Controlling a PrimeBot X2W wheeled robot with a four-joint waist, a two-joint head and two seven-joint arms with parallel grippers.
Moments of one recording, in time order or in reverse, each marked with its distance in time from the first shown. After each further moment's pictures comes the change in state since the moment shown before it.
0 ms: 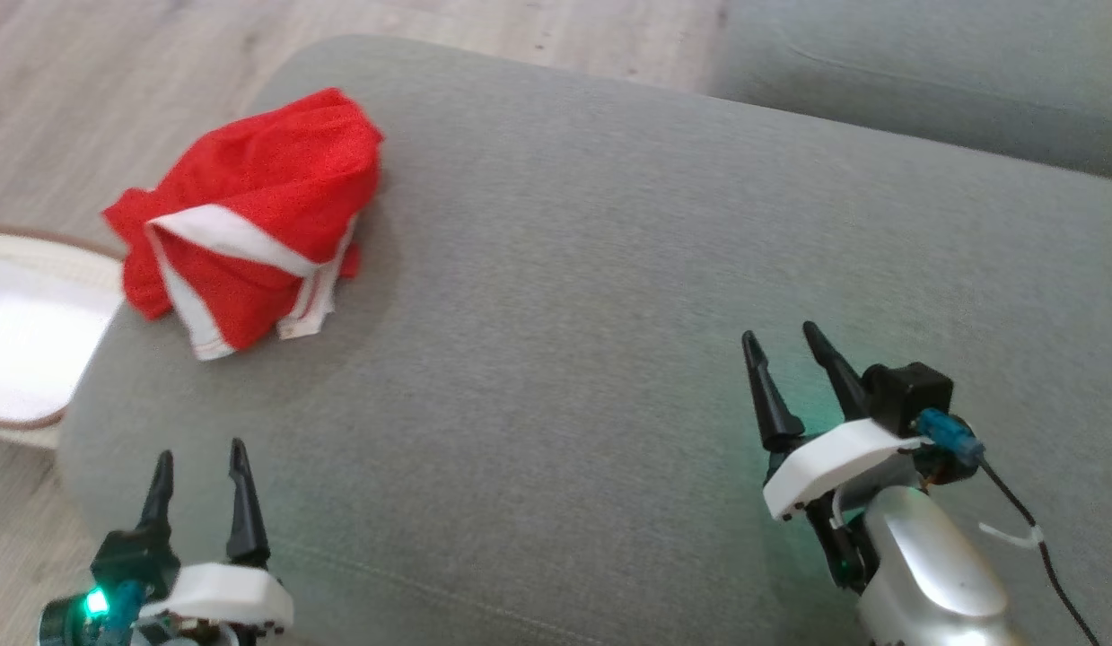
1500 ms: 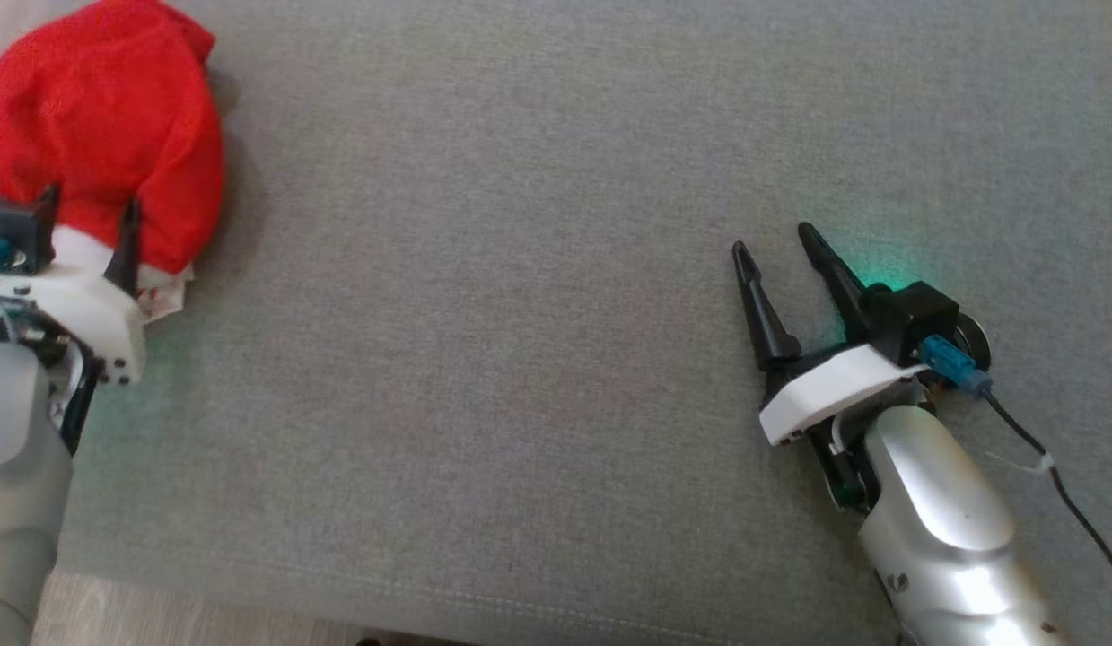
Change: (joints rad) left arm -0.693 0.383 -0.521 0.474 -0.222 -0.044 0.181; right arm -0.108 -0.025 0.033 -0.057 -0.063 0.000 -0.016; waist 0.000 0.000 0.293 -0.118
